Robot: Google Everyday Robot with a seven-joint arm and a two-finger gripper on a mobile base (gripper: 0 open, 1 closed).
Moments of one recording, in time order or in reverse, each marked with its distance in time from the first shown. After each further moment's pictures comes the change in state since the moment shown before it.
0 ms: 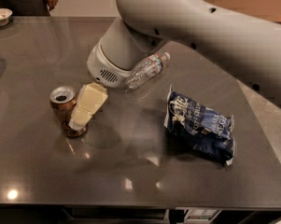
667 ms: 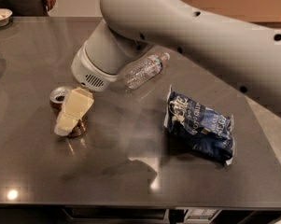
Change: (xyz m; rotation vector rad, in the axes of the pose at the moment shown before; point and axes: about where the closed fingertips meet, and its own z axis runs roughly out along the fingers) arm -0.026 0.017 0.017 -0.026 -0.041 -0.058
